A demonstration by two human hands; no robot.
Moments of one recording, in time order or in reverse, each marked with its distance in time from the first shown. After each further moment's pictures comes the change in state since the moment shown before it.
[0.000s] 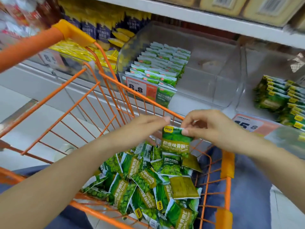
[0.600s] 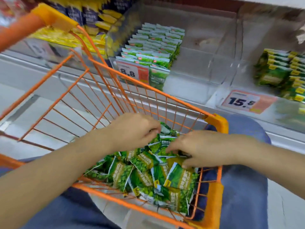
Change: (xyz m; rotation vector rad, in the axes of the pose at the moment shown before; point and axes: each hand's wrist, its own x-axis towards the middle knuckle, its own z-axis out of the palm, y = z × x) left_hand -0.010 -0.018 0.015 1.152 -0.020 0.393; right_hand -0.027 0.016 0.045 -0.806 -0.657 -0.018
